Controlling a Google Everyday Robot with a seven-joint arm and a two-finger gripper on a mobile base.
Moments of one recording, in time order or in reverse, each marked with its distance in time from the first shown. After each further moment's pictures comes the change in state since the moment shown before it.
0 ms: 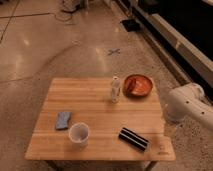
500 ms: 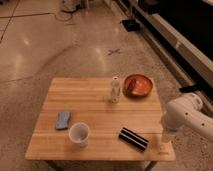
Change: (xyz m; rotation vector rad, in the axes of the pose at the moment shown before) arm 0.003 0.023 0.018 0.047 -0.008 0.039
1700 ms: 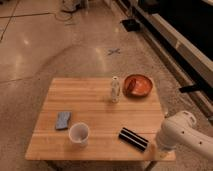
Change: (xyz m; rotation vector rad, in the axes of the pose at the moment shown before) arm -0.037 0.074 0.036 -0.101 -0.061 0.049
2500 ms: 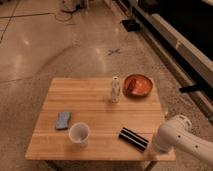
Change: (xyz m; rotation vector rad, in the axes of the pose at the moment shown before) arm -0.016 0.001 0.018 0.013 -0.037 -0.026
